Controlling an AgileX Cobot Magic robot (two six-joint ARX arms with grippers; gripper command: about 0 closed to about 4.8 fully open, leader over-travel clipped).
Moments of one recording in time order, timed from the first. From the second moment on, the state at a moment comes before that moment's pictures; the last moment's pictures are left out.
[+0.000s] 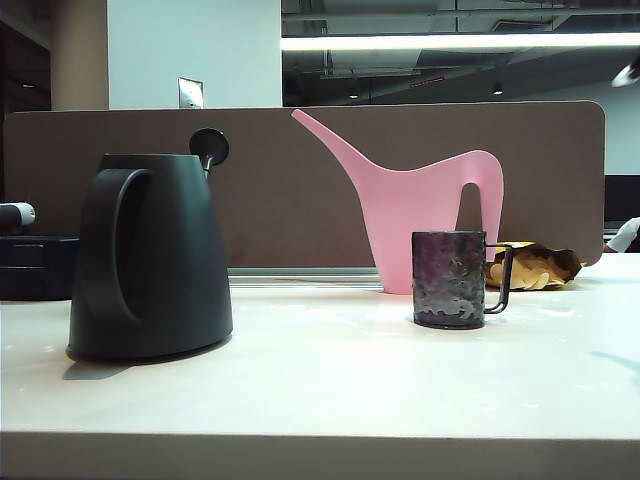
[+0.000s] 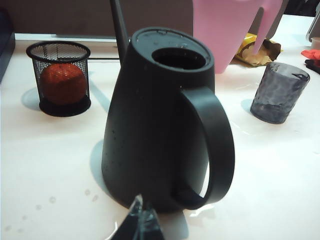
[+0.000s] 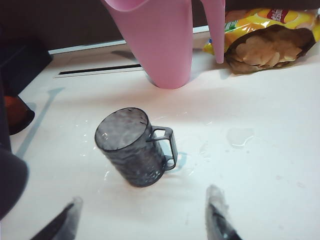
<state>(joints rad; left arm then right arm) -0.04 0.01 0.10 -0.24 0.38 -0.04 -0.05 0.70 0.52 -0.10 -0.38 0.19</state>
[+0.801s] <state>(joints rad) -0.04 0.01 0.10 -0.26 0.38 -0.04 0.11 1.42 0.53 0.45 -0.34 0.19</state>
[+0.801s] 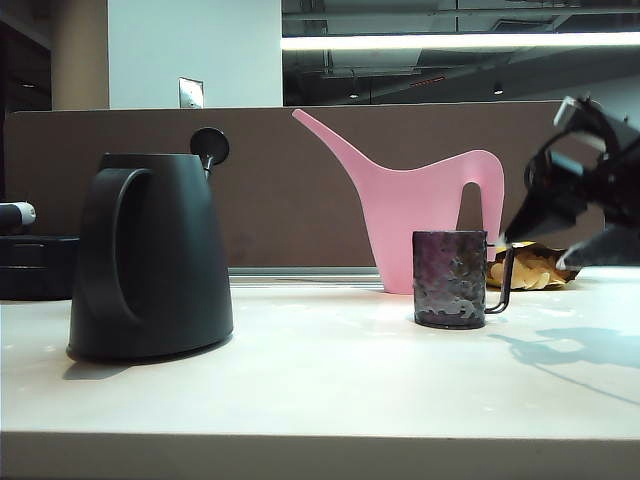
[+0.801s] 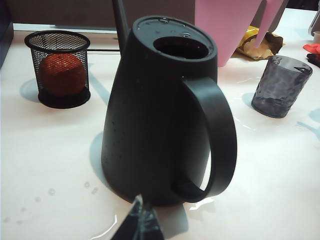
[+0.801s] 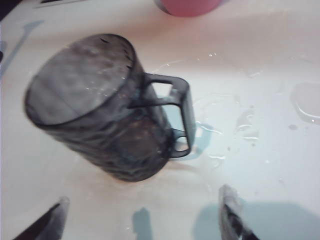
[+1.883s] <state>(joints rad) -0.04 0.01 0.10 -0.27 0.38 -0.04 0.11 1.82 0.78 0.62 -0.26 0.19</state>
